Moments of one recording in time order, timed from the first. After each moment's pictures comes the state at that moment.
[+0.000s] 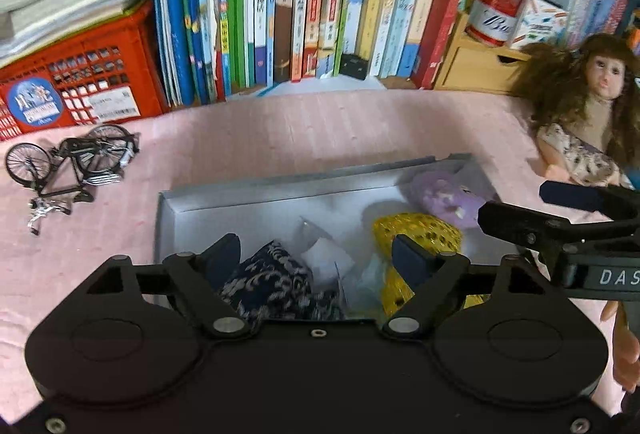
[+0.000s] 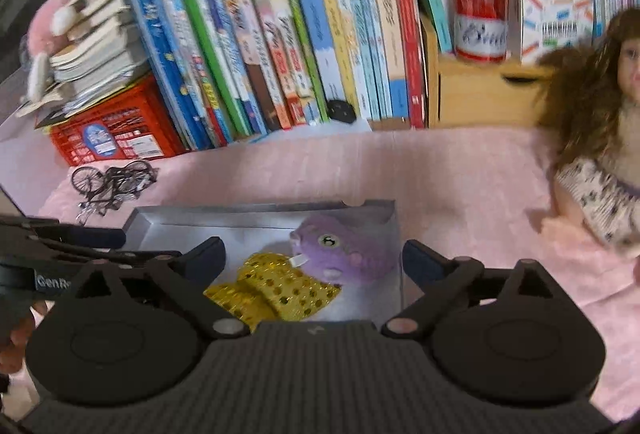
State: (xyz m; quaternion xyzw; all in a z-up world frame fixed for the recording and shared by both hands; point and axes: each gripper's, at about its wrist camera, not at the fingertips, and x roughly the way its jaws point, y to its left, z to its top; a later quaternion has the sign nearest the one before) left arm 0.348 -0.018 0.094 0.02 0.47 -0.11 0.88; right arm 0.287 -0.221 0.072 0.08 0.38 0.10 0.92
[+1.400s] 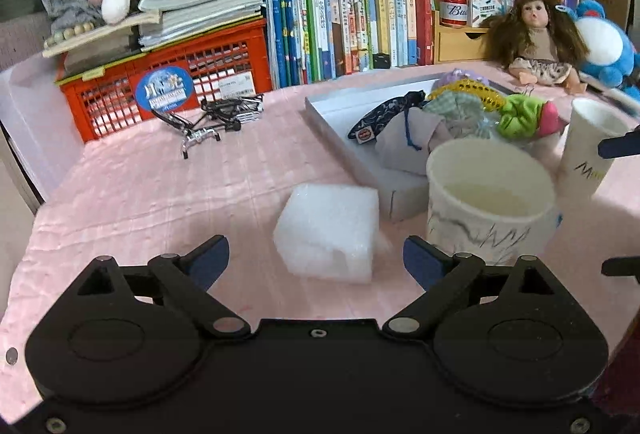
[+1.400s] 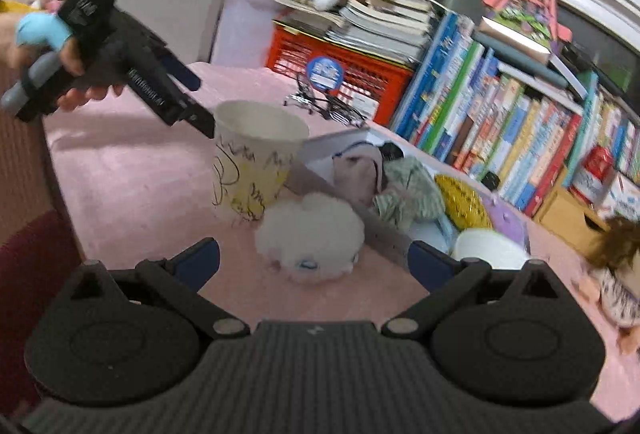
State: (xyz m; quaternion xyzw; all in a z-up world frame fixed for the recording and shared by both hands) left arm 0.108 0.161 0.058 0.11 0.31 -0.13 0.93; right arm 0.018 -0.094 0.024 -0.20 0.21 0.27 0.92
